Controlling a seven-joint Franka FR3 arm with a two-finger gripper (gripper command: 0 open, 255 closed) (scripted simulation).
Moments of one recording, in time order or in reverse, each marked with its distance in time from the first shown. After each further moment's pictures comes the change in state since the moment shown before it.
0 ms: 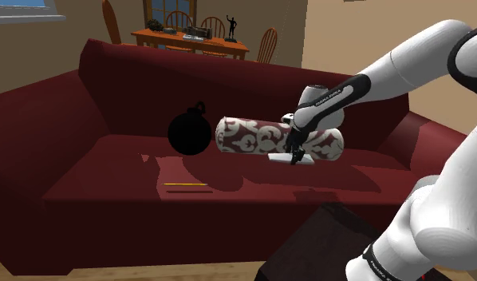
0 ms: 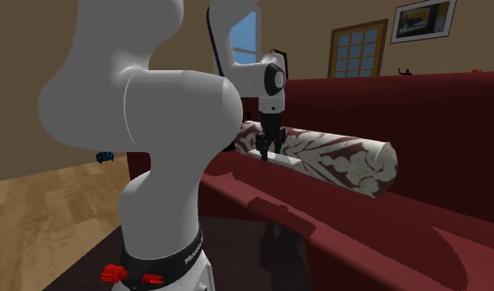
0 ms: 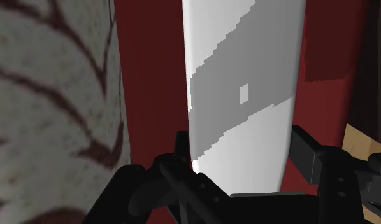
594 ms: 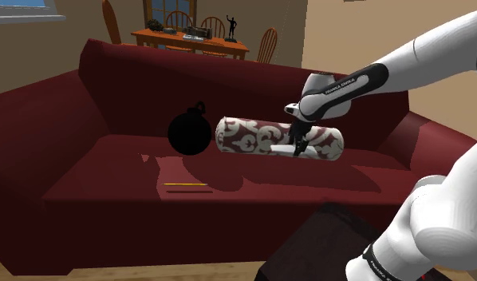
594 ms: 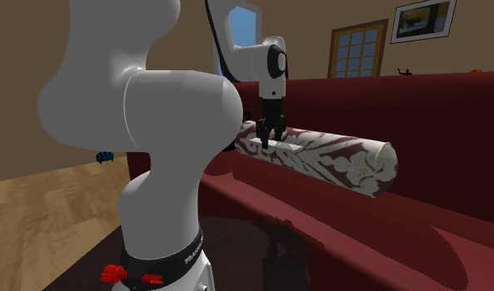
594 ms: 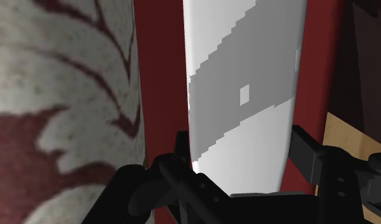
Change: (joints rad) arm -0.004 -0.103 0.002 0.036 -0.065 -0.129 0.046
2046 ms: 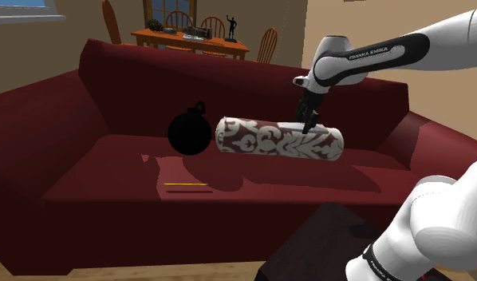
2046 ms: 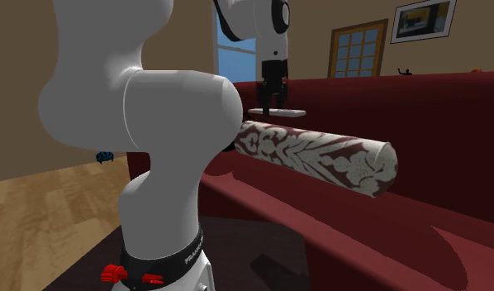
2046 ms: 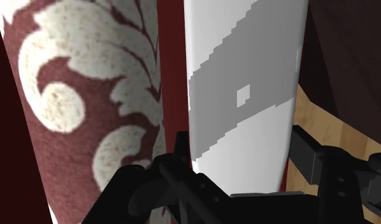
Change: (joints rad) arm -0.009 -0.173 0.034 0.154 -0.062 -0.317 0.046
